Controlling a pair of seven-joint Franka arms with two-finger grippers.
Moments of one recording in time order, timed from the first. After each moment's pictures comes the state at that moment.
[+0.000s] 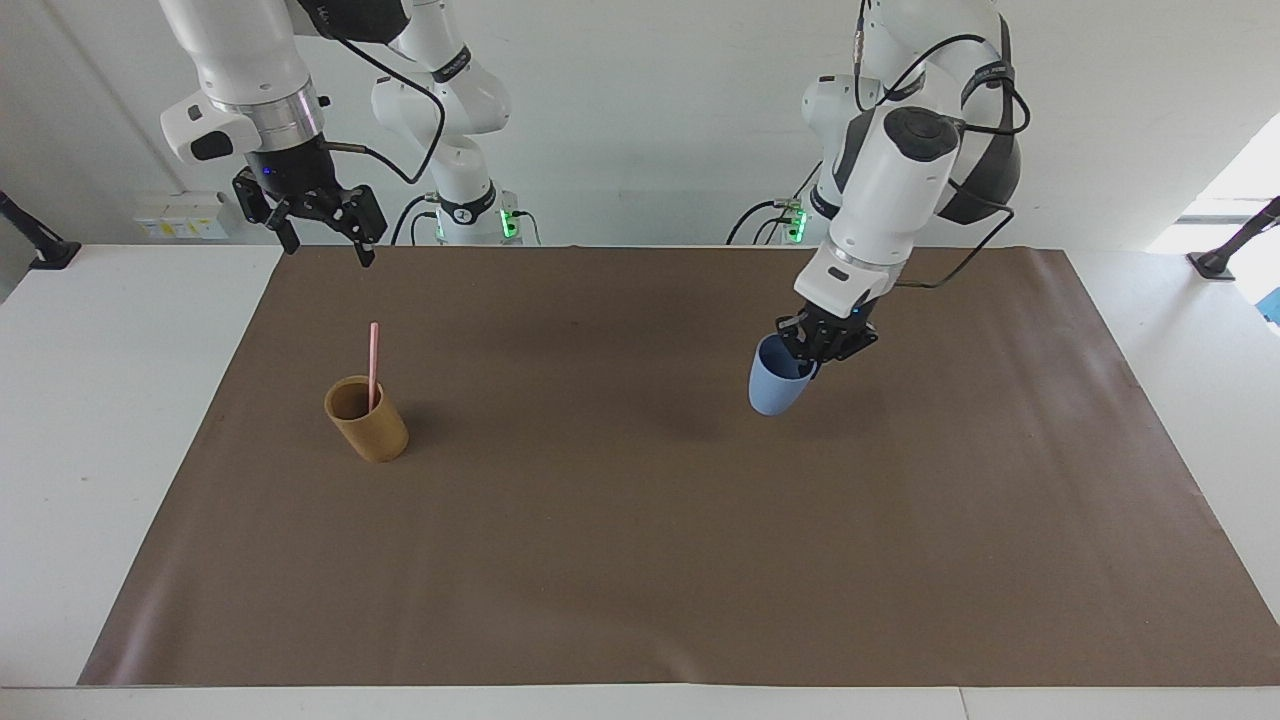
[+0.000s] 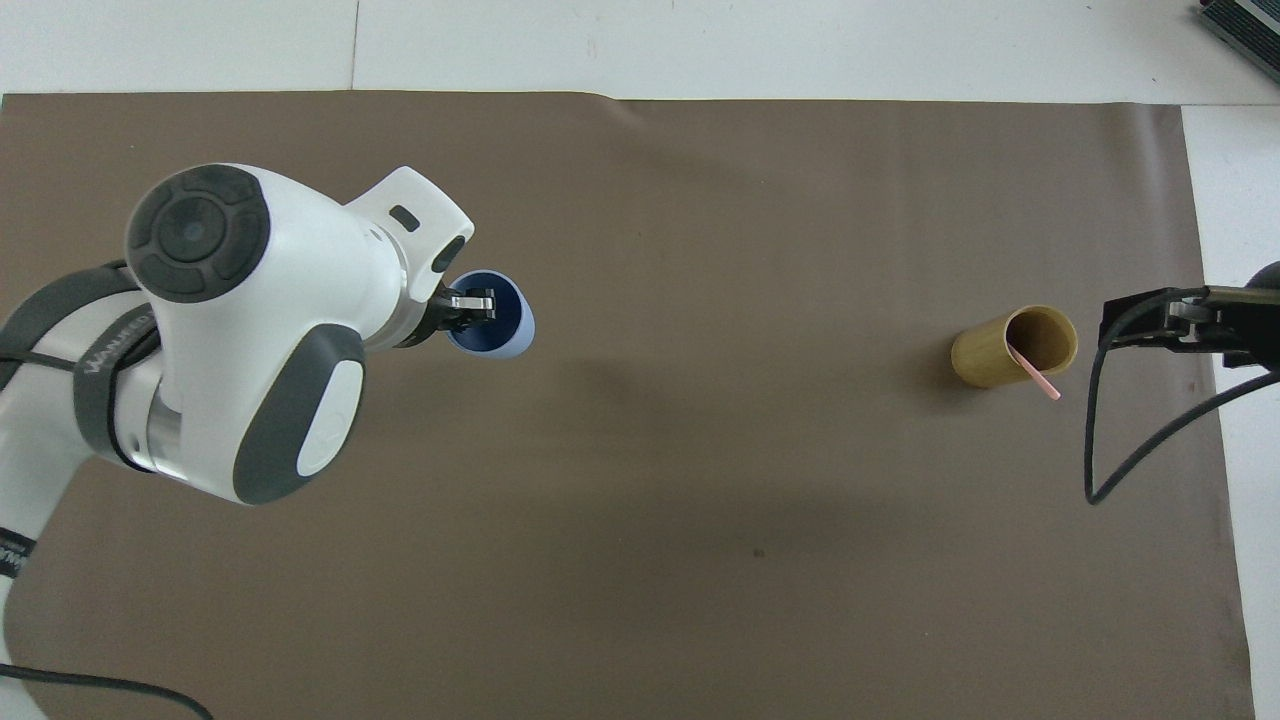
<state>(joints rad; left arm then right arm) -0.40 0.15 -0.08 -1.76 -0.05 2.03 -0.44 0.01 -0.09 0.02 -1.66 -0.07 1.62 0.21</state>
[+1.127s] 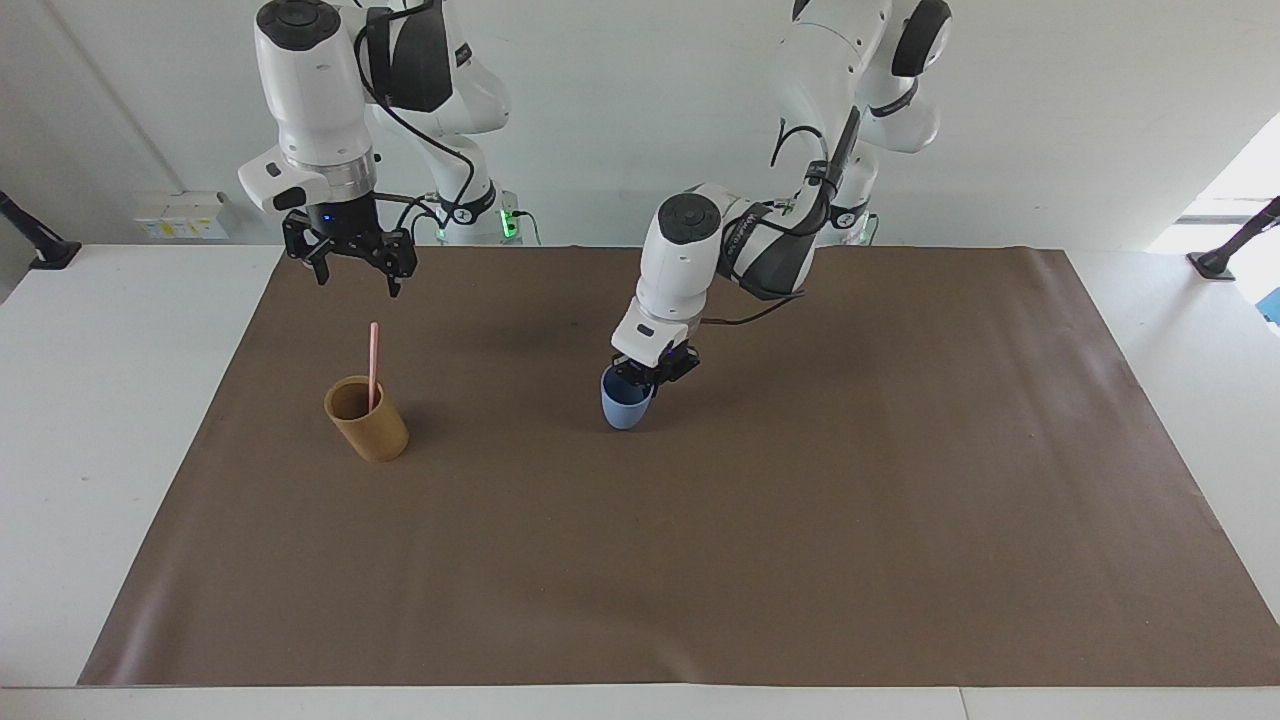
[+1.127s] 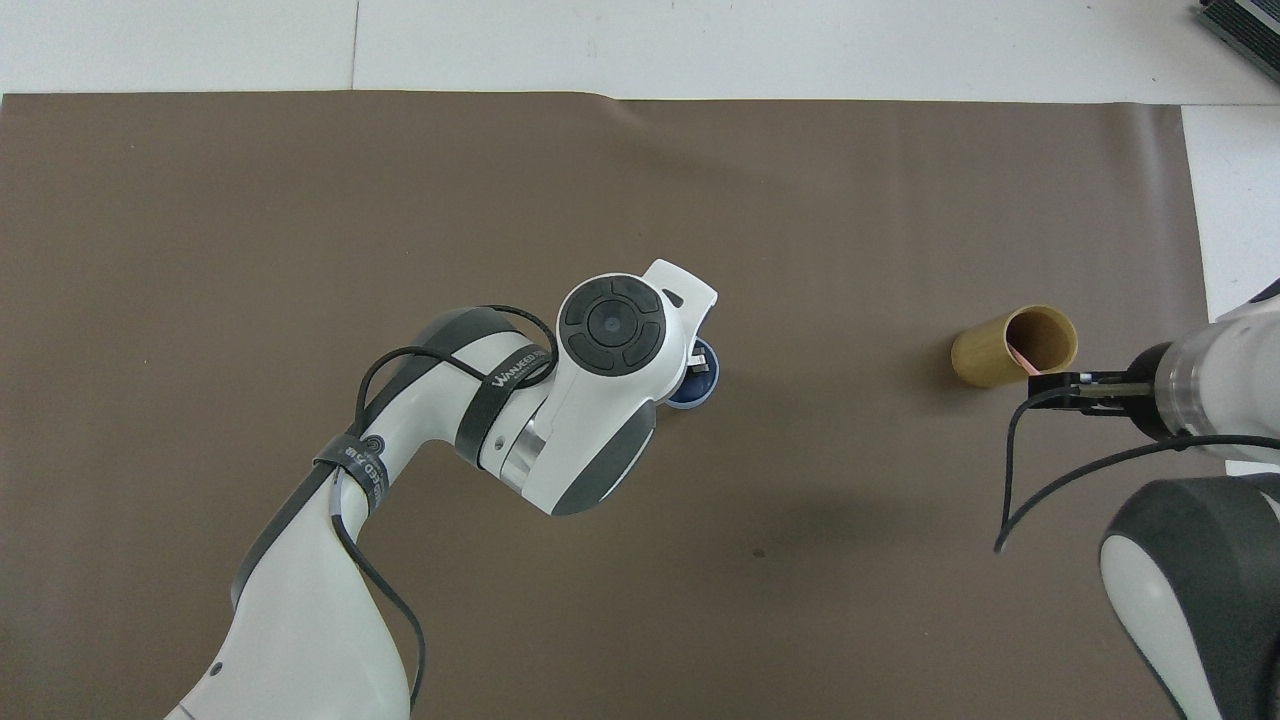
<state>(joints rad) -0.64 0.43 -0.08 -1.64 -0.06 2.17 -0.84 0.03 -0.22 0.03 -2.06 -0.18 1.90 0.18</state>
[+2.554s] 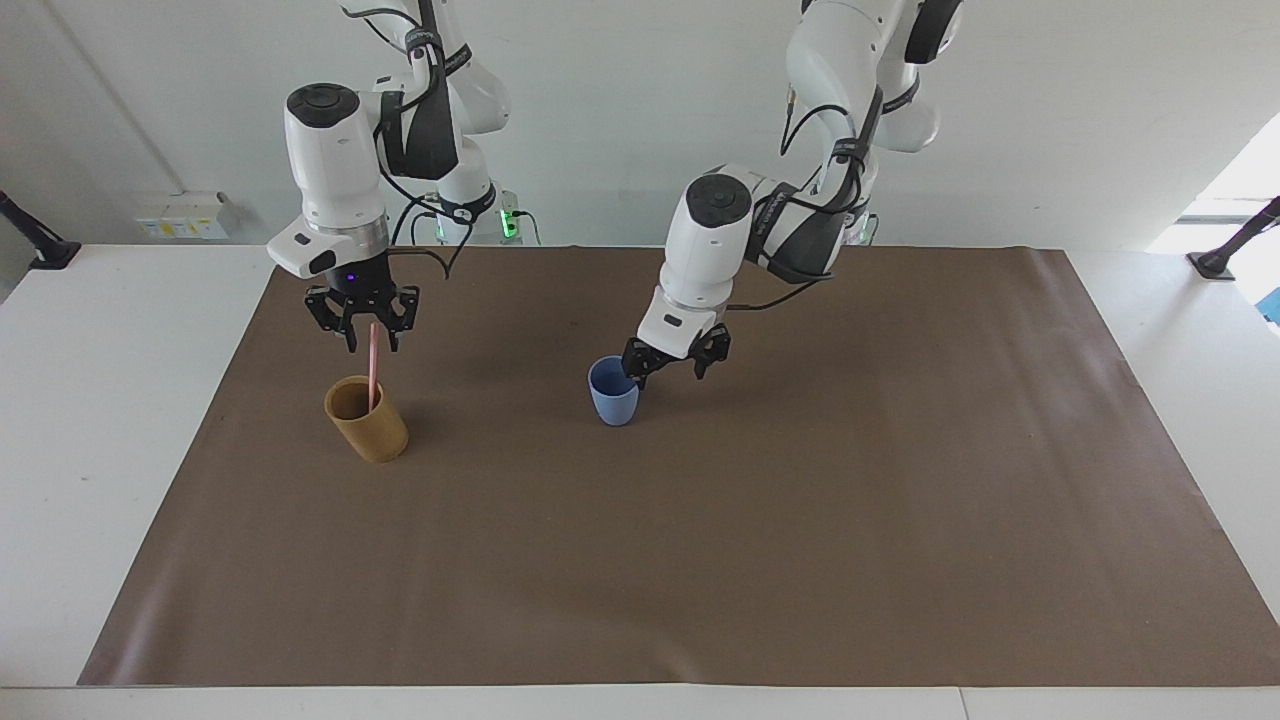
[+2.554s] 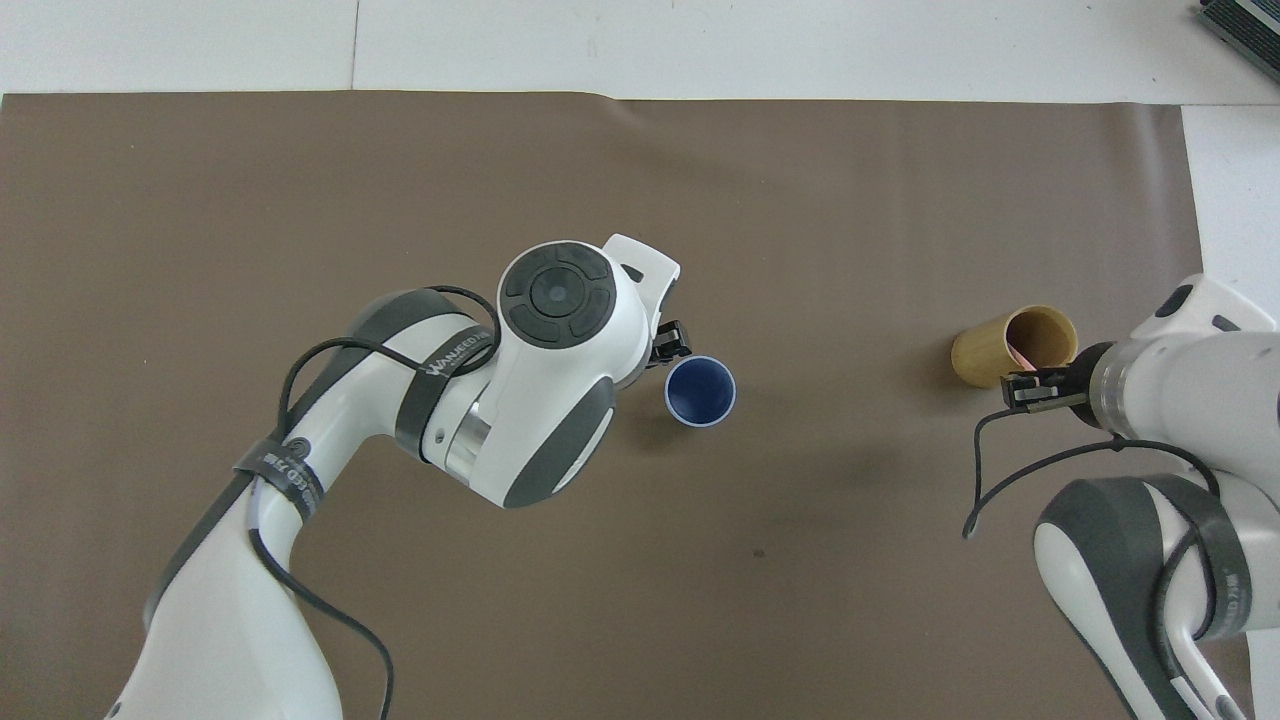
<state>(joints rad) -0.59 0.33 -0.05 -1.64 -0.08 2.04 -0.80 0.00 -0.18 0.02 -2.23 -0.18 2.23 -0.01</state>
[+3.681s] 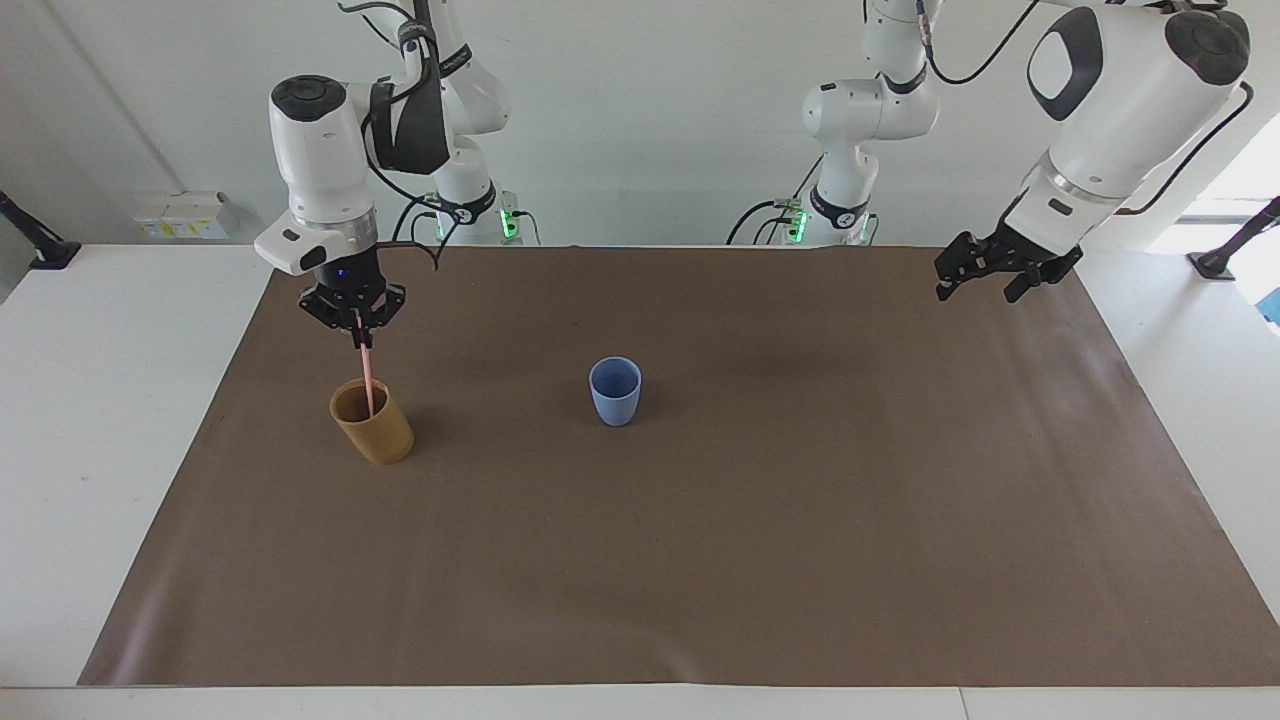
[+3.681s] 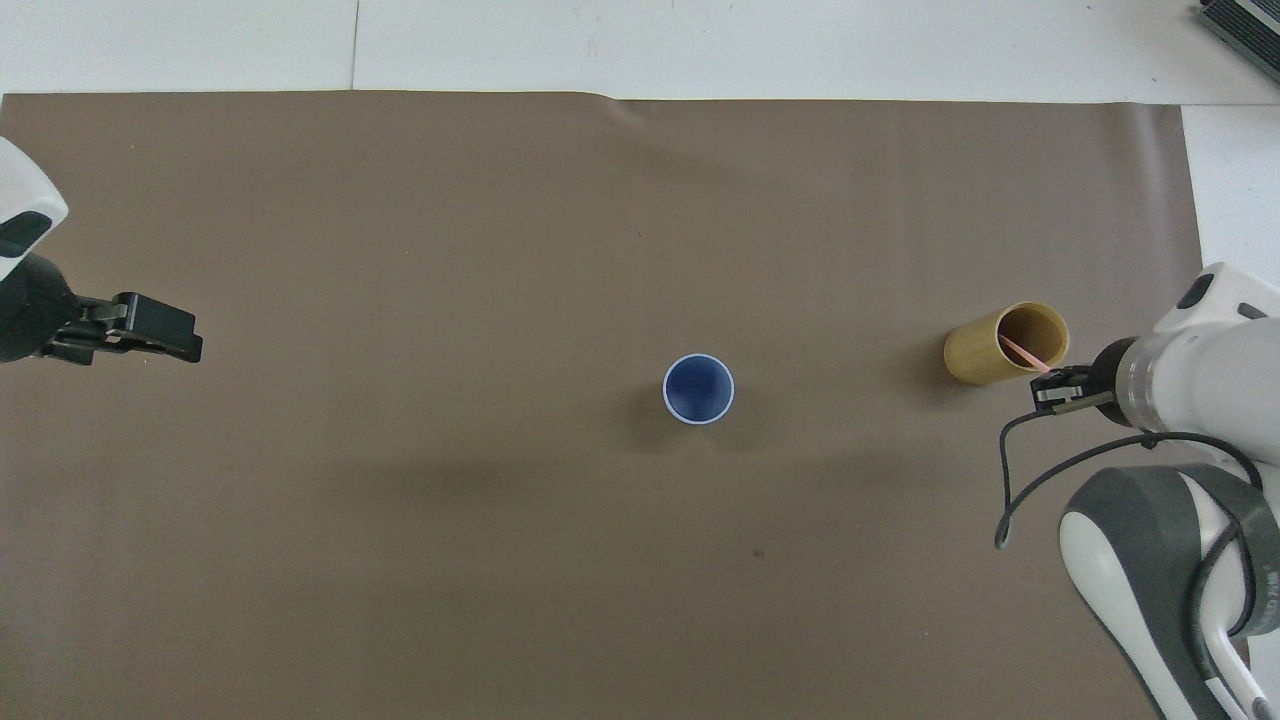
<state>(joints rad) -0.01 -0.01 -0.04 -1.64 -0.05 1.56 0.02 -0.01 -0.18 0.02 -2.16 -0.18 2.12 -0.10</state>
